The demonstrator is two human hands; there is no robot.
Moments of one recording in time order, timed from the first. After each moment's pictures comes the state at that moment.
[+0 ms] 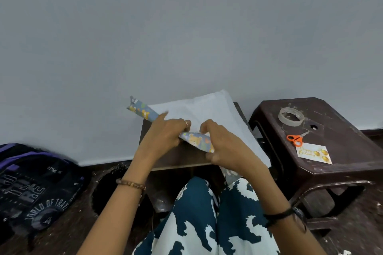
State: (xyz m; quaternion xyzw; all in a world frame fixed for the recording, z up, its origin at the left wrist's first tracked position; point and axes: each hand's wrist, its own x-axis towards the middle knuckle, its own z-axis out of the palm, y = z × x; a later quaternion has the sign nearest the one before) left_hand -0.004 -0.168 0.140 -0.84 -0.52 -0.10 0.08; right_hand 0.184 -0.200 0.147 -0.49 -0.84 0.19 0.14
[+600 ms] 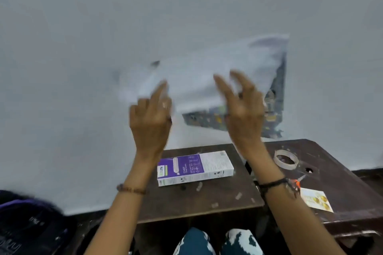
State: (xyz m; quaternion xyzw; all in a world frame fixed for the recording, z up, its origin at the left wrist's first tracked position) left_hand 0.004 -0.136 0.253 -0.57 -0.47 -0.47 0.48; right_hand 0.195 -0.124 0.261 -0.39 -0.60 -0.45 0.53
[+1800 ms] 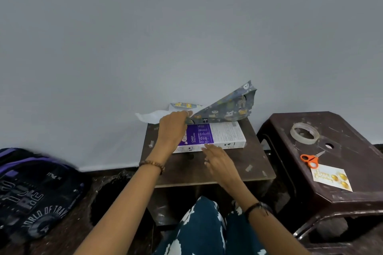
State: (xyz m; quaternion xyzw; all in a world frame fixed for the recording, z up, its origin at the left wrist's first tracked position) left_hand 0.003 -0.088 0.134 -0.72 -0.67 -0.19 0.01; right_hand 0.165 -0.106 0.008 -0.50 -0.85 0.00 0.17
